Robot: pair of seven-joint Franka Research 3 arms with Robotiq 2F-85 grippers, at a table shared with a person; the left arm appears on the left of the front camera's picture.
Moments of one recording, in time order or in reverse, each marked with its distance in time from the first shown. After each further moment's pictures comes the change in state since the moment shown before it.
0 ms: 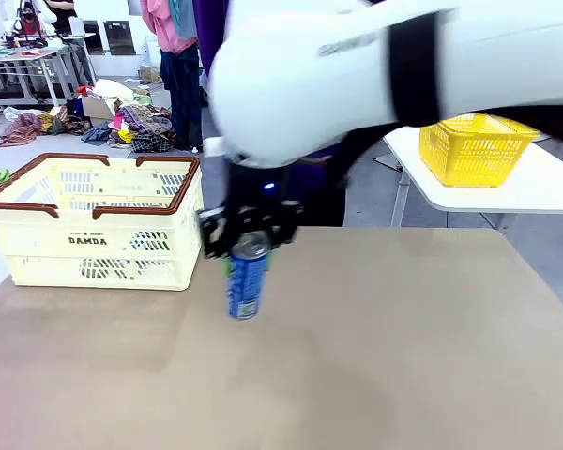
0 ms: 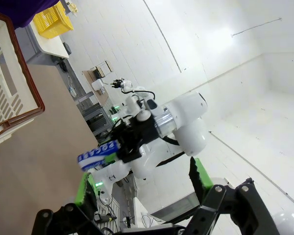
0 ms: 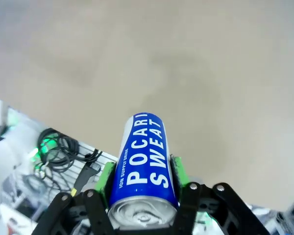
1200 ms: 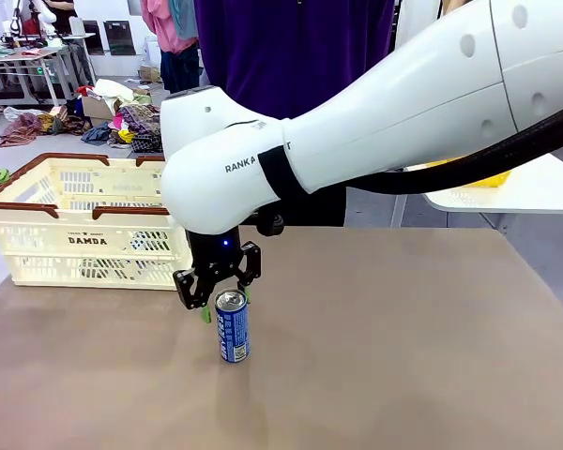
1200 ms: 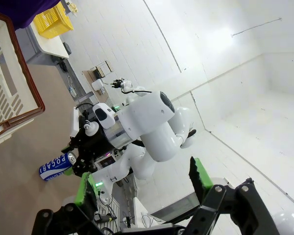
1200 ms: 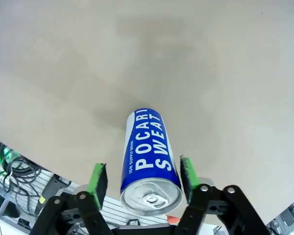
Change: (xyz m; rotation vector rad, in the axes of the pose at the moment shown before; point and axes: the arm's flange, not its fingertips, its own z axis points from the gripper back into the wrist) left arm 0.000 0.000 0.000 0.000 0.000 0.000; right arm 0.060 0.008 -0.113 -0.099 0.154 0.131
